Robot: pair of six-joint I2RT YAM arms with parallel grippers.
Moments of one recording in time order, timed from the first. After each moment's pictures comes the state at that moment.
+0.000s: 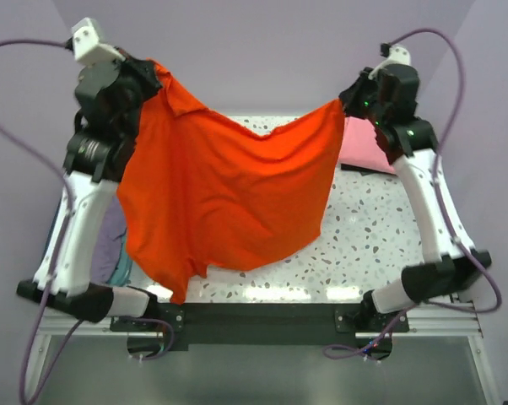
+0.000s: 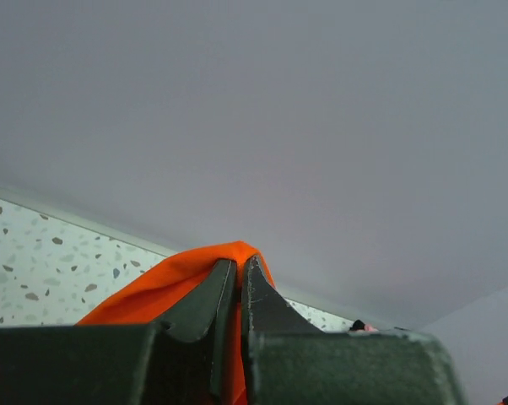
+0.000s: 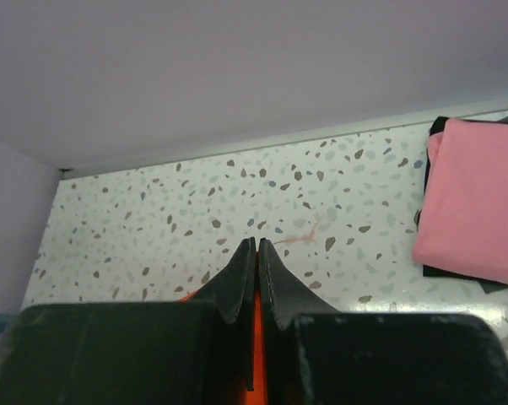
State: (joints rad) left arm -0.38 1.28 1.85 -0.48 -0.47 -0.51; right arm 0.21 1.39 1.76 -0.57 0.08 0.41
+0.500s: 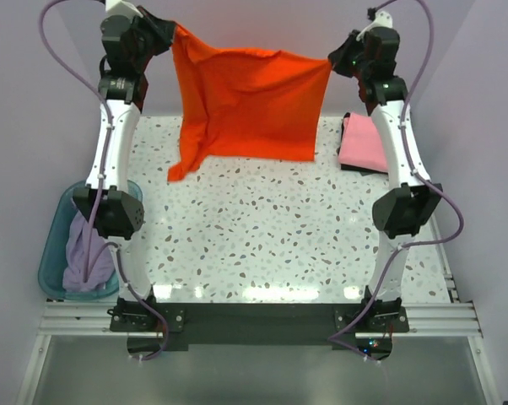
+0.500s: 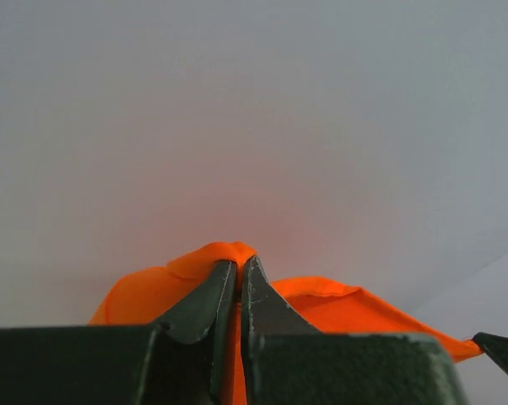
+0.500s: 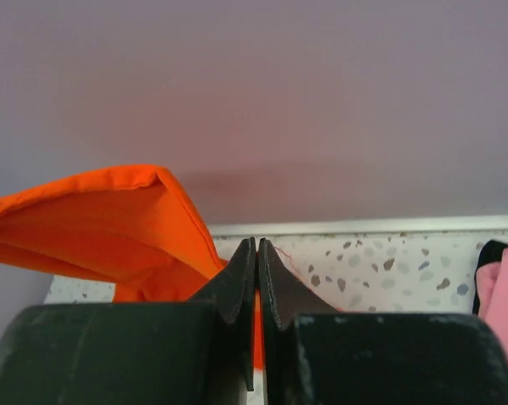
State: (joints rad) left arm -0.08 2.07 2.38 -0.23 0.11 -0.59; right arm 0.14 2.09 2.34 -0.46 -0.09 0.41
